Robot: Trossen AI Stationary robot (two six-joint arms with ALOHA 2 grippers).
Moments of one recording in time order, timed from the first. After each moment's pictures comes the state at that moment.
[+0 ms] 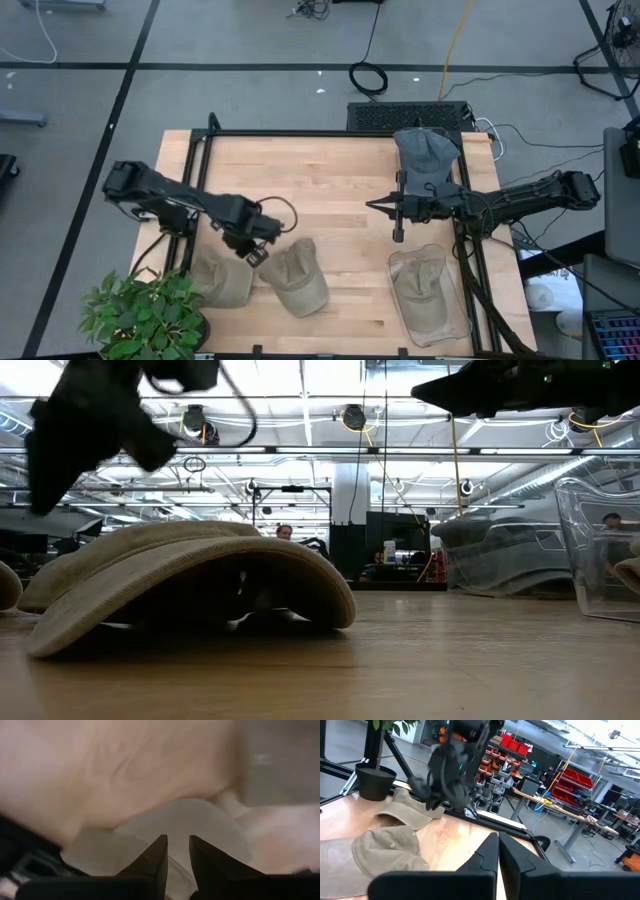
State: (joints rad) left arm -0.19 1.52 1.06 -1.24 0.27 -1.04; right arm 0.06 0.94 0.40 0.56 0.10 -0.36
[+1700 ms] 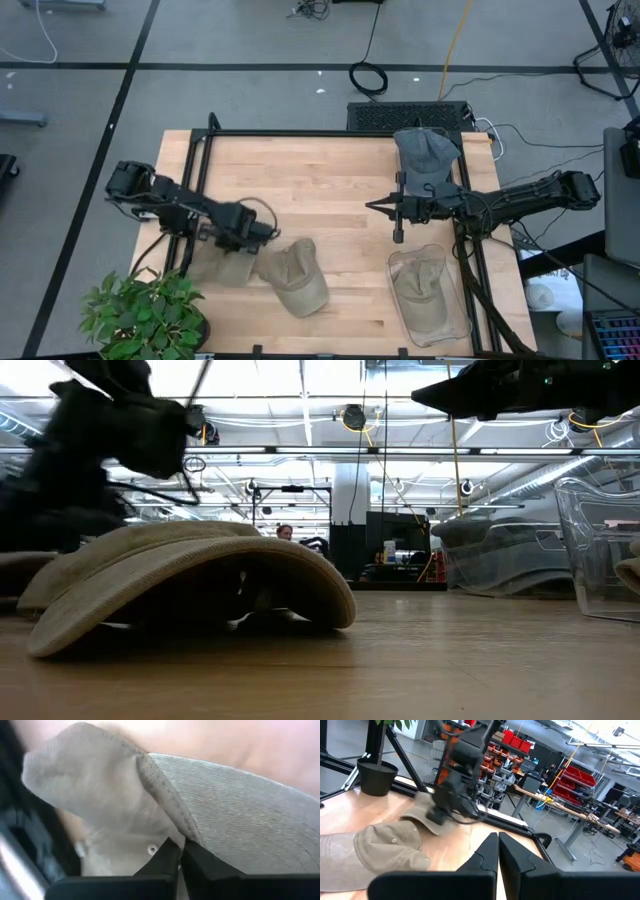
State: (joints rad) left arm -0.17 1.55 0.76 -1.02 0.17 -1.54; right arm 0.06 0.94 0.40 0.54 0.10 -0.36
